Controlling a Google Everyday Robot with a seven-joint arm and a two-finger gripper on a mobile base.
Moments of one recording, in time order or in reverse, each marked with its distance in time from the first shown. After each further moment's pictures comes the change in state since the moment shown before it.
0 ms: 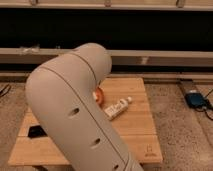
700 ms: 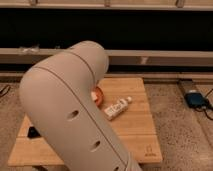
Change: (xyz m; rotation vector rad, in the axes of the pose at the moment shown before) arm -0.002 0.045 -0.019 -0.013 -0.044 -0.107
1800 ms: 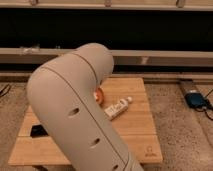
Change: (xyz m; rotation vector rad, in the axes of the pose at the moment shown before) arm 0.024 -0.066 0.038 0.051 0.046 0.165
